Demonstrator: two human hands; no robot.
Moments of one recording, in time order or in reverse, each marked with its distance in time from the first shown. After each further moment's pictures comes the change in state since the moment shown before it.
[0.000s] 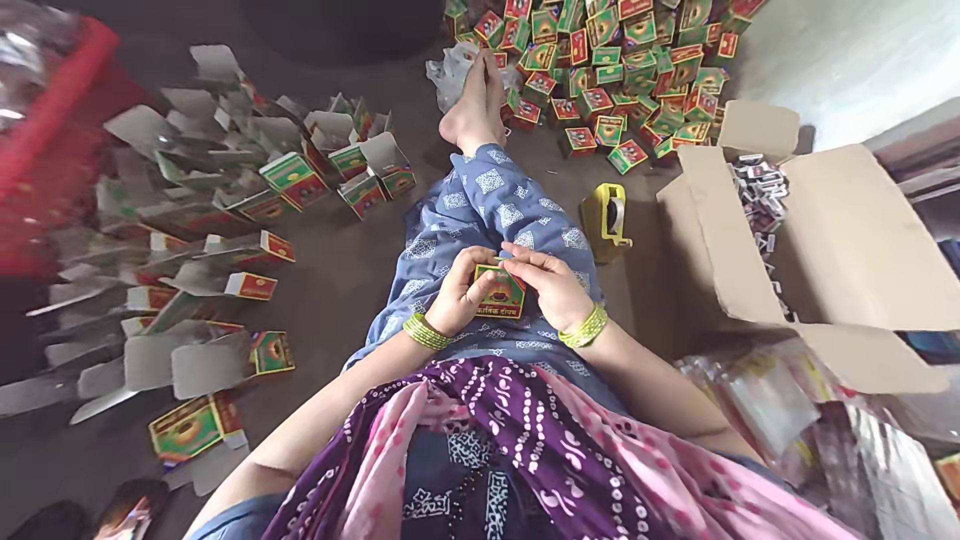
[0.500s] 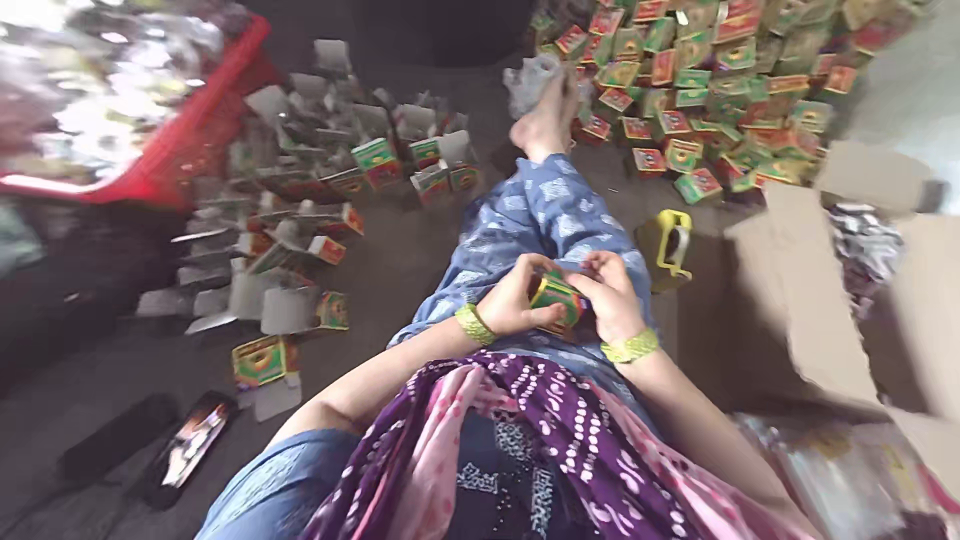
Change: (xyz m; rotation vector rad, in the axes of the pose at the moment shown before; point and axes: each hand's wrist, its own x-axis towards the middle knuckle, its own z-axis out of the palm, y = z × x) left_hand -0.005 0.025 -0.002 0.050 -0.089 -0.080; right_hand 0.012 0.015 0.001 -0.155 0.210 -0.070
